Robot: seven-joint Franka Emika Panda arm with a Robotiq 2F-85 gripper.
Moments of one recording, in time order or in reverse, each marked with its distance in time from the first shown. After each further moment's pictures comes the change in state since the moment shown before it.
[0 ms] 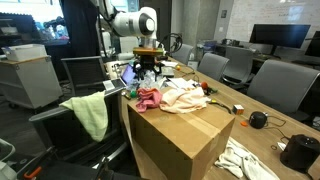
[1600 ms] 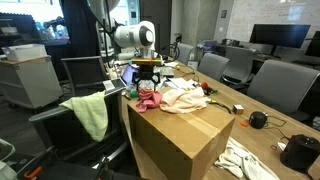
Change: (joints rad) arm 0.012 0.085 0.002 0.000 -0.059 -0.022 0.052
